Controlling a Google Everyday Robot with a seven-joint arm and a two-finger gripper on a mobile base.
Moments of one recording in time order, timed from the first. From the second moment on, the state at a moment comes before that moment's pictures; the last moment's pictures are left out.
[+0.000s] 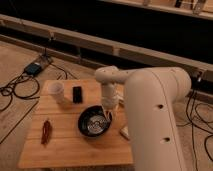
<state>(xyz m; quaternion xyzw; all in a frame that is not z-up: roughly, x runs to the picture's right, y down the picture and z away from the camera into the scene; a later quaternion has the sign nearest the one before) 0.022 0.175 0.811 -0.37 0.44 0.59 0.56</state>
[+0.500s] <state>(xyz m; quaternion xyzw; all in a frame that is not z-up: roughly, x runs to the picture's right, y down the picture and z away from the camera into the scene) -0.015 0.179 0.821 -0.41 0.37 0.61 0.57</state>
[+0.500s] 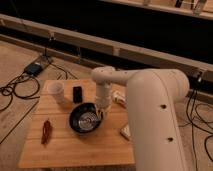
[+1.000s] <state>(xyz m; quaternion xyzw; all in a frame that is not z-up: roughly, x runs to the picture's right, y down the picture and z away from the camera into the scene) -0.012 0.183 0.823 -0.42 0.34 0.62 0.56</state>
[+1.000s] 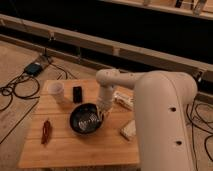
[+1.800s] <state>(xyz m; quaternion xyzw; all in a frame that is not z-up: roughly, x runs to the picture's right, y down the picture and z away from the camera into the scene) -0.014 0.174 0.818 -0.43 0.31 0.63 0.57</state>
